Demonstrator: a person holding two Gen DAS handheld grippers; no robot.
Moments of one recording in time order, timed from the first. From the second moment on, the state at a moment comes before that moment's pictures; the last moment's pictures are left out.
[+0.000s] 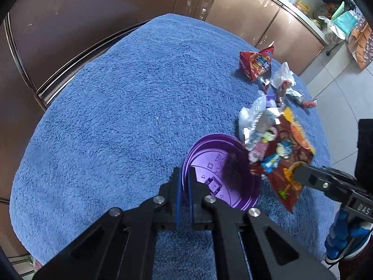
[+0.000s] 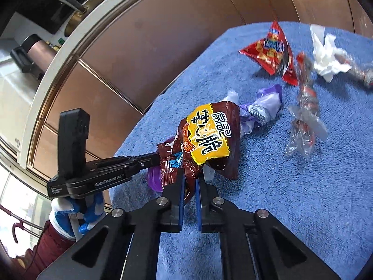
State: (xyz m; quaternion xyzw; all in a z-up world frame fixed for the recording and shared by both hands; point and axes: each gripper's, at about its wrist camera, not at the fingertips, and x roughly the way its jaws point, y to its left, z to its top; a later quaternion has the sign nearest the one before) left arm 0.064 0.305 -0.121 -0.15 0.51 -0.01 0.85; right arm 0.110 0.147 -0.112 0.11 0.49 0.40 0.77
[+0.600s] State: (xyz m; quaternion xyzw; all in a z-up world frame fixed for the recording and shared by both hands) left arm 0.030 0.309 -0.089 -0.18 0.48 0.01 0.86; right arm 0.072 0.032 -0.070 0.10 0.44 0.35 0.82
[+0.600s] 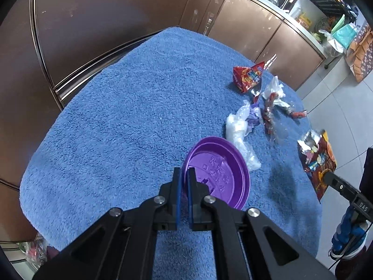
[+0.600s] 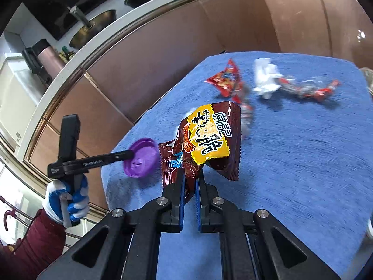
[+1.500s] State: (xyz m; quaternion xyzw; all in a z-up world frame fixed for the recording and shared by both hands) left arm 0.150 0.033 -0.023 -0.13 0.47 -0.21 0.85; right arm 0.054 -0.281 -0.053 0.18 0.38 0.08 0.90
